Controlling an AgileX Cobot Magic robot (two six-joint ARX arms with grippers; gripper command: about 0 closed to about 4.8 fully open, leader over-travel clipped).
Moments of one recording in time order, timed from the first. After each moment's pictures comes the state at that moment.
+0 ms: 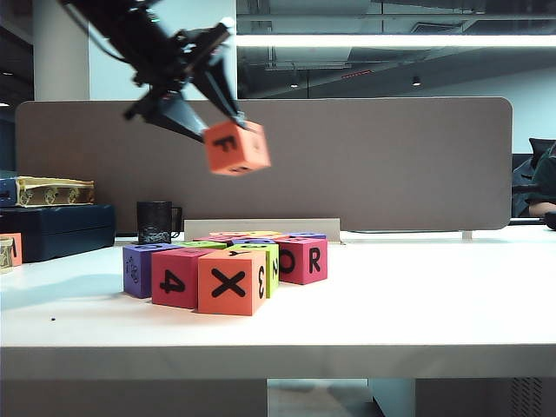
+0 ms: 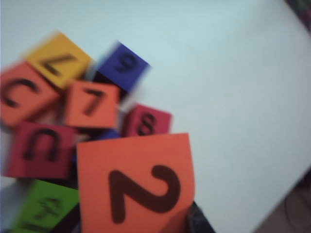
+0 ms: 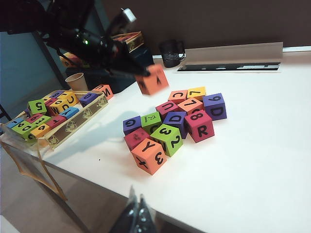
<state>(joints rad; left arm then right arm) -0.37 1.75 1.58 -0.65 0.46 -0.06 -0.03 0.01 0.72 -0.85 -0.65 0.18</state>
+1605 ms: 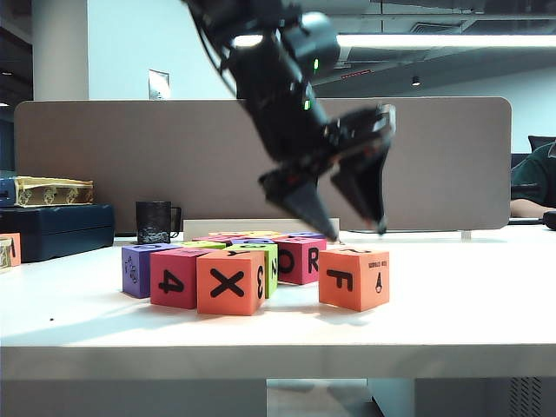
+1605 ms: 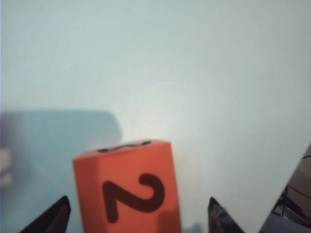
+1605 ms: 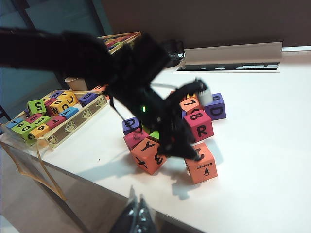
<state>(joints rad) -0.75 2.03 1.66 -0.66 0.24 0.13 -0.03 0.01 0.72 -0.85 -0.65 0.18</state>
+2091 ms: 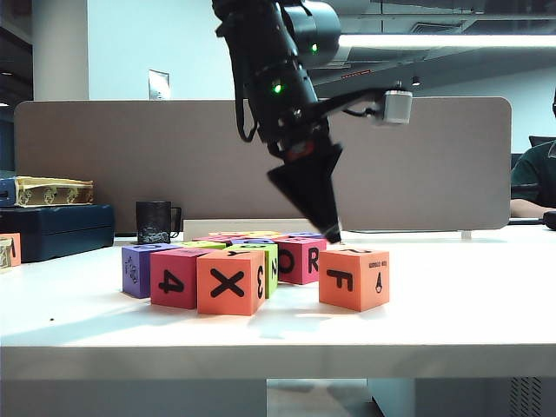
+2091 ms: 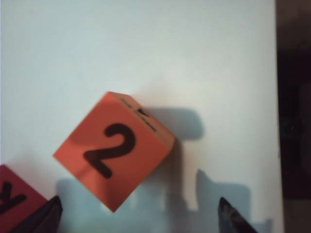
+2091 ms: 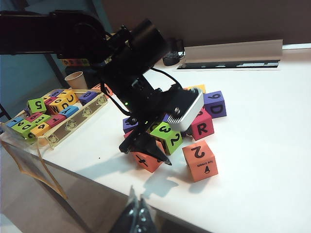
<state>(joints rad) -0.75 2.04 1.78 -0.92 0.22 0.92 -0.03 0.01 0.72 -0.85 -0.65 0.18</state>
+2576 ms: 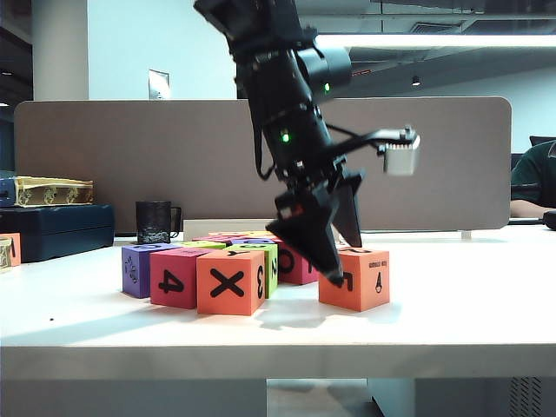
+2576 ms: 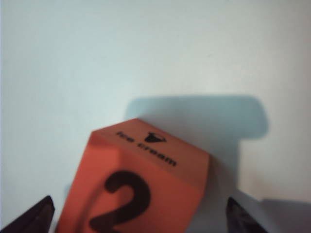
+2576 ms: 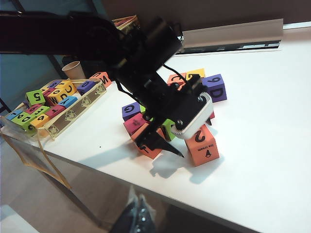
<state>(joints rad) -0.75 2.14 1.78 -0.80 0.22 1.24 -0.03 0.01 0.72 -0.92 -0.65 0.18</state>
